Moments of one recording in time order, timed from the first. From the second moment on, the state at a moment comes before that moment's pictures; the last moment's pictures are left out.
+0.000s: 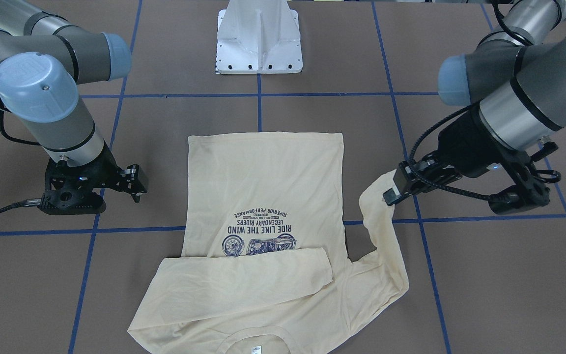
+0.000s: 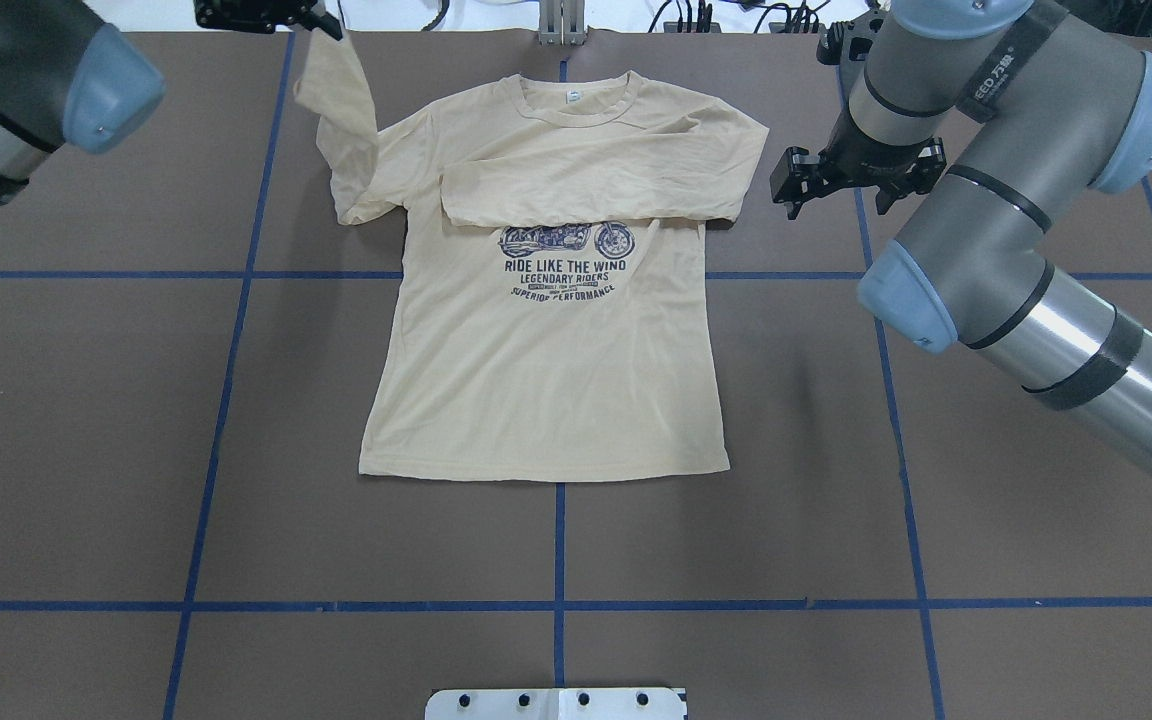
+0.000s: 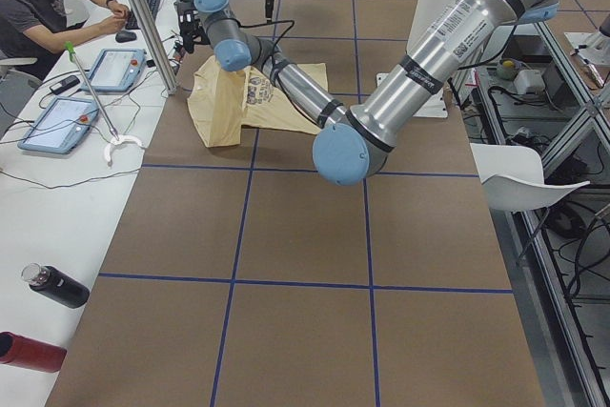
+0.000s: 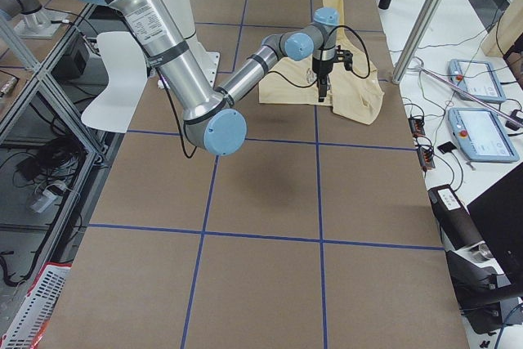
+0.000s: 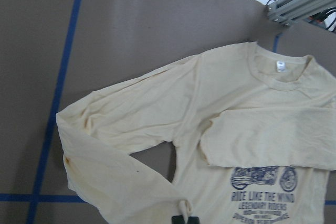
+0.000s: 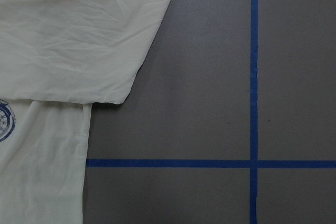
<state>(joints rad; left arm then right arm) -1.12 -2.37 -1.47 -2.01 -2.49 -1.41 0.90 -0.99 1.69 -1.72 2.03 0.82</state>
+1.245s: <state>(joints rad) -0.75 -2.66 -0.82 -2.68 -2.05 -1.61 0.92 -1.02 1.69 -1.71 2.10 0.82</state>
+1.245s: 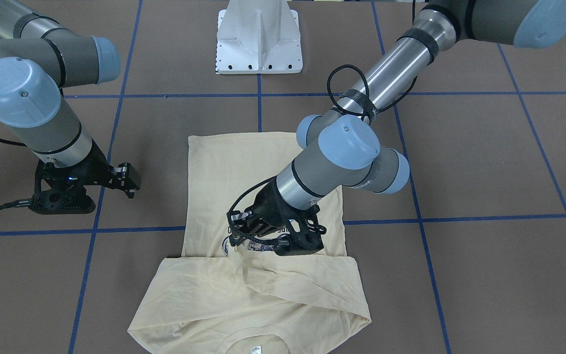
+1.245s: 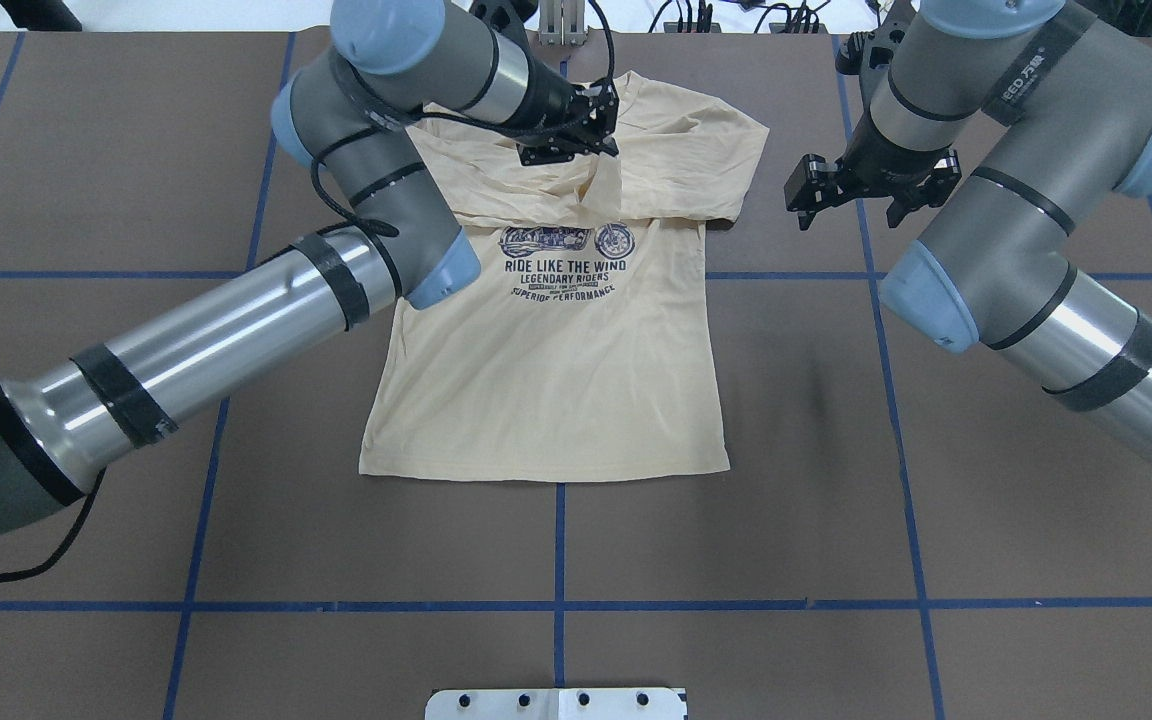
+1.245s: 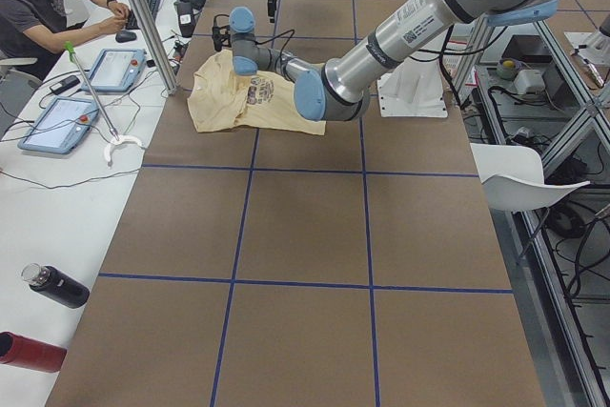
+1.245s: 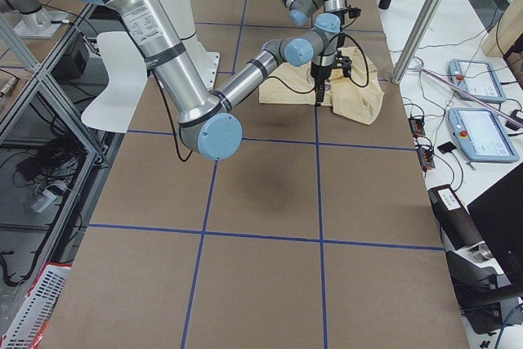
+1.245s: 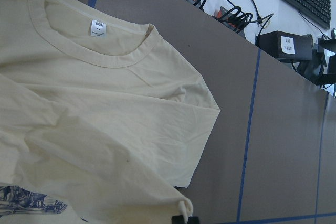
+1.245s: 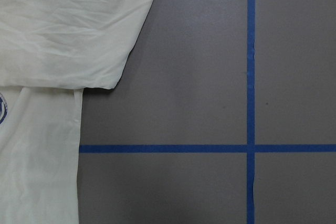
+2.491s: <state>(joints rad) -0.65 -2.70 -0.76 -2.81 -1.83 -1.59 0.94 -1.02 1.69 -1.70 2.14 0.82</state>
